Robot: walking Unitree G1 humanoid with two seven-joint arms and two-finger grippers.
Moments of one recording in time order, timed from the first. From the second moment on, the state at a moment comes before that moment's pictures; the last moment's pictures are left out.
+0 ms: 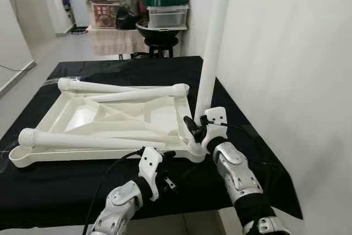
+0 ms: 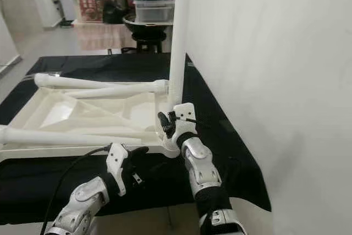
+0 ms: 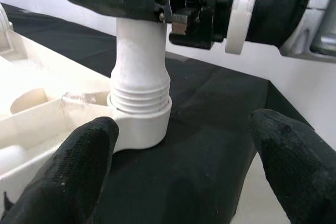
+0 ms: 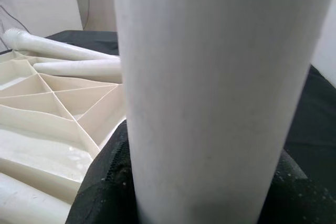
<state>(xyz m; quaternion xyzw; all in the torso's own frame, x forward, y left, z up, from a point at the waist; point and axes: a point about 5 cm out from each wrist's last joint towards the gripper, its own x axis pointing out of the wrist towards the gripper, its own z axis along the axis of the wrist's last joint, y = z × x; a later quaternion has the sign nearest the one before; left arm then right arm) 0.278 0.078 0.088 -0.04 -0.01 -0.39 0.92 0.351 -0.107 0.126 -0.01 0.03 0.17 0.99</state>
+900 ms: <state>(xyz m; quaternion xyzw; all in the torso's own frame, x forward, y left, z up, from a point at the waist) 0.284 0.076 0.095 -0.04 -0.02 -0.39 0.92 0.364 -0.135 0.180 -0.03 0.02 0.56 0.83</state>
